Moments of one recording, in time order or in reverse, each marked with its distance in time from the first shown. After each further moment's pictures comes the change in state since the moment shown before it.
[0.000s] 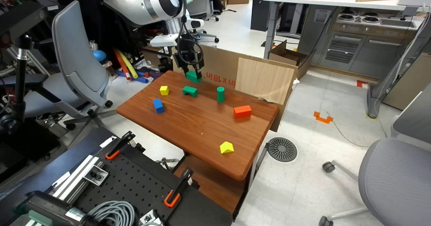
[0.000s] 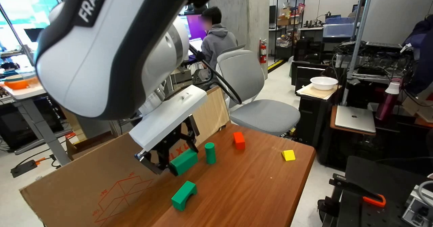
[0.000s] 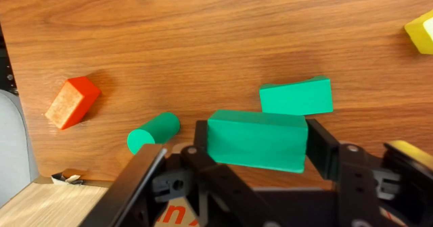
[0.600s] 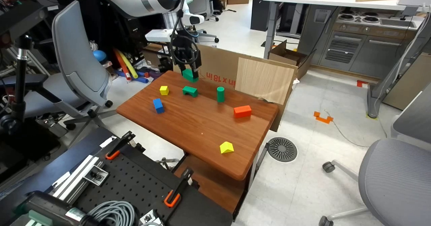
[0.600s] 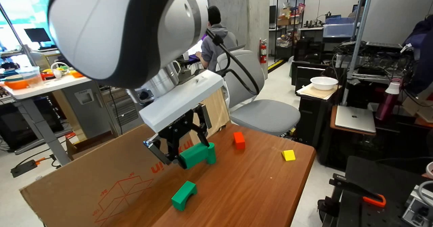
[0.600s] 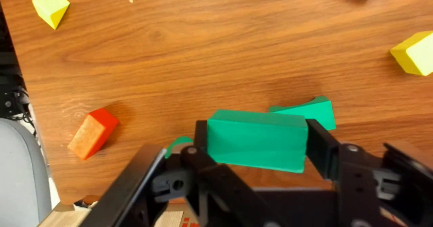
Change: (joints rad) arm -0.031 -0.120 0.009 -0.129 0.052 0.000 0.013
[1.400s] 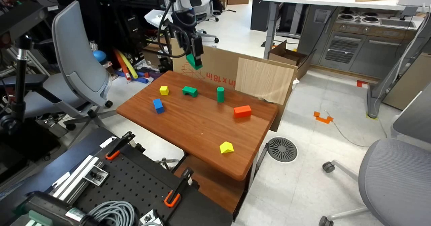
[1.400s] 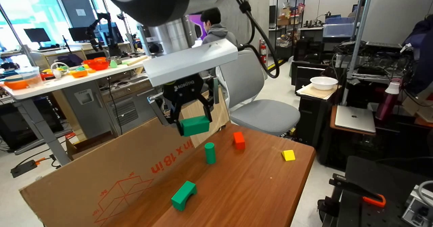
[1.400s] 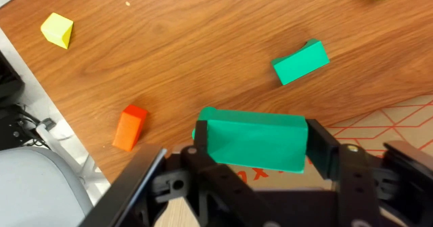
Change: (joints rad) arm -0.023 -0.190 -0.043 -0.152 0.080 0.126 0.151
